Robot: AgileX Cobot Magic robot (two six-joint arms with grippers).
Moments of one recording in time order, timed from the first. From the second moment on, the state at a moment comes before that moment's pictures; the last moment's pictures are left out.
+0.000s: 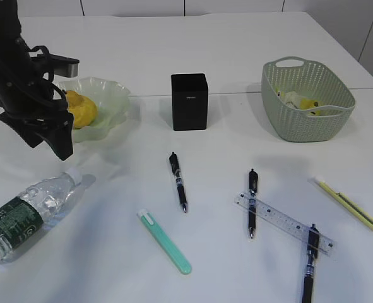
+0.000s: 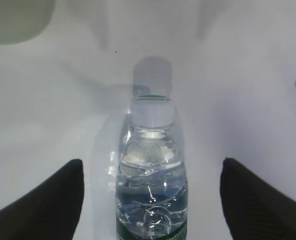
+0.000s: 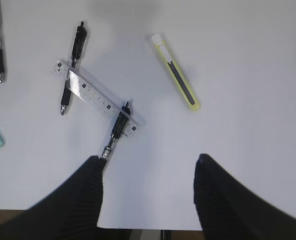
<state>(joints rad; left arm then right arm) -0.19 2.02 -1.64 -0.12 1.22 0.33 -0.01 1.16 -1.17 0.10 1.25 0.00</state>
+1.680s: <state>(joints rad) -0.20 2.08 -1.49 -0.09 1.21 0.30 -0.01 1.16 -1.17 0.10 1.25 0.00</state>
